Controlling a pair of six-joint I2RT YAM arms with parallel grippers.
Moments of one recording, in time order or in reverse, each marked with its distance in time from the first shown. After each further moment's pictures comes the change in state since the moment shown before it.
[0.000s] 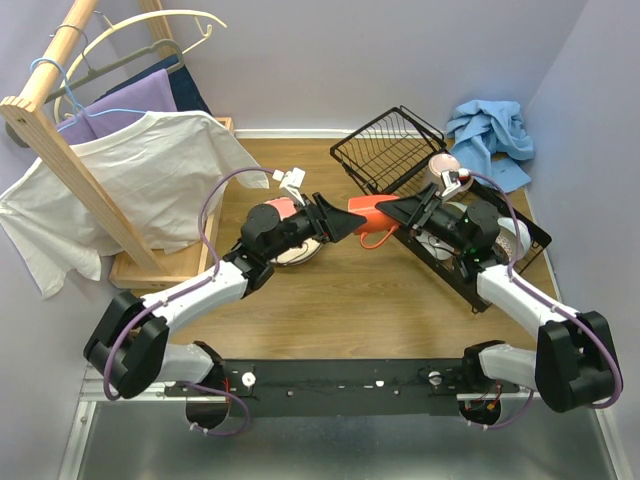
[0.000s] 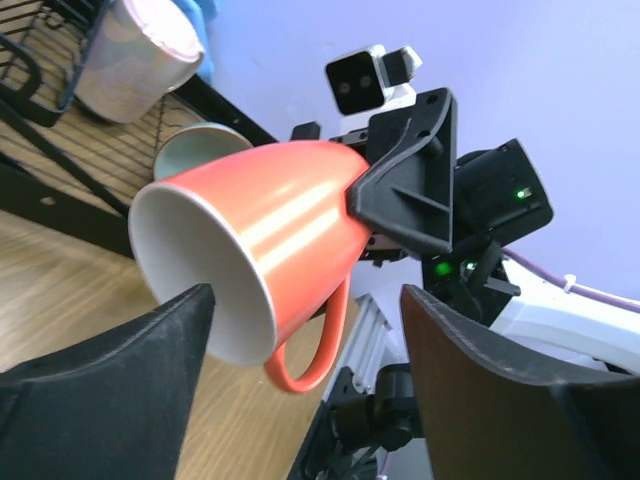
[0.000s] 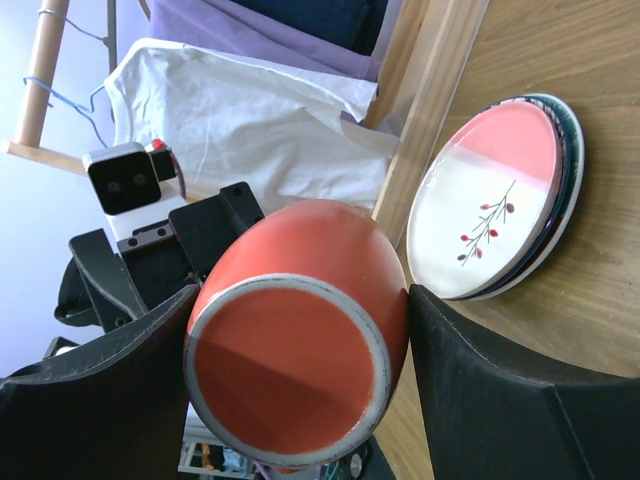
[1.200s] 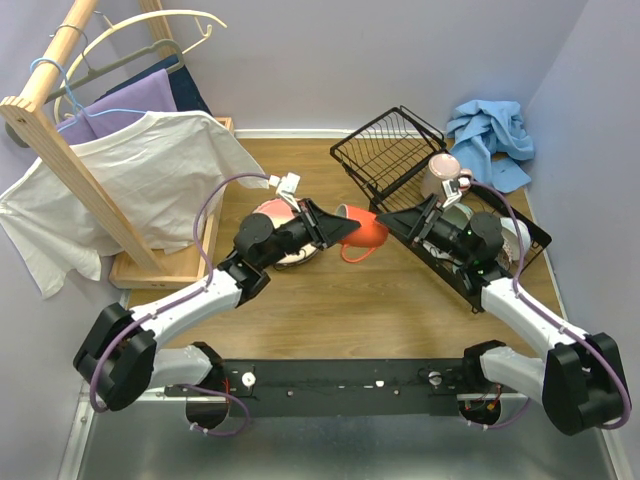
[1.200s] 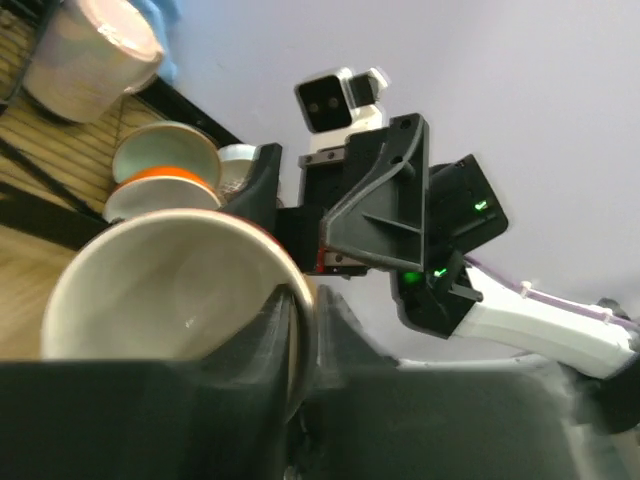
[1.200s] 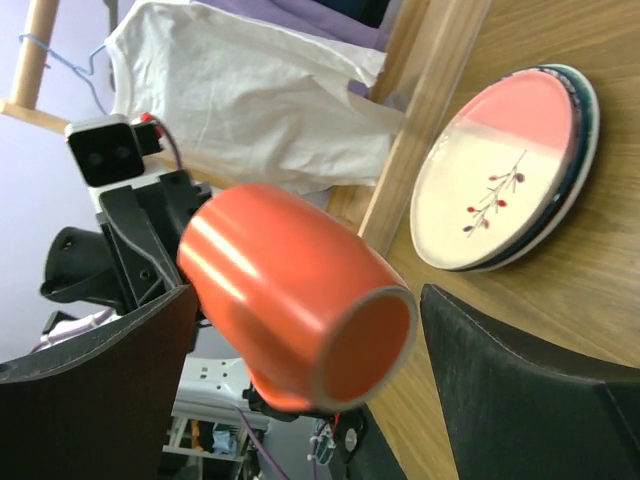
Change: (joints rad) left arm -0.036 -0.053 -0.043 0.063 -0.005 -0.072; right arm 0.022 -0.115 -0.071 -0.032 0.001 -0.027
